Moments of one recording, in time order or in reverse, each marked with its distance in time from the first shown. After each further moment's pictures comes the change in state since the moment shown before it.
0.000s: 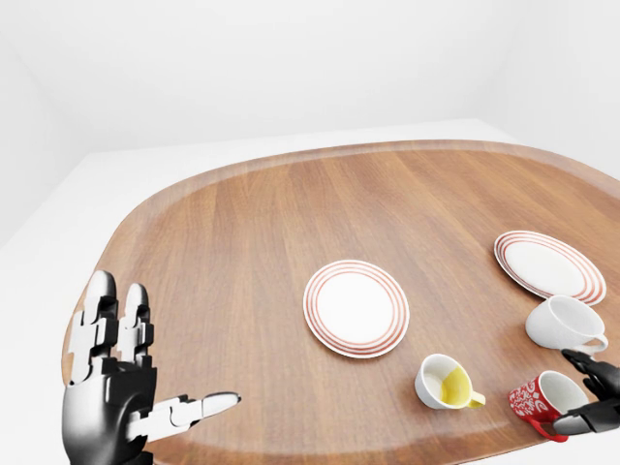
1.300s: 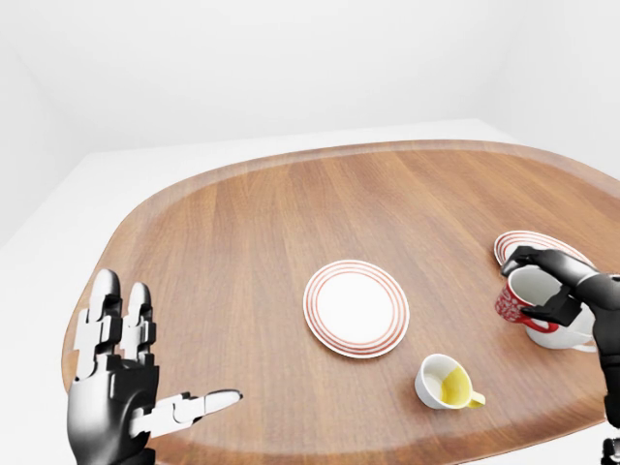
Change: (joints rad) left arm -0.007 0.016 -0.013 0.012 0.014 0.000 0.018; right arm -0.145 0.093 -0.065 -0.710 -0.319 0.175 0.171
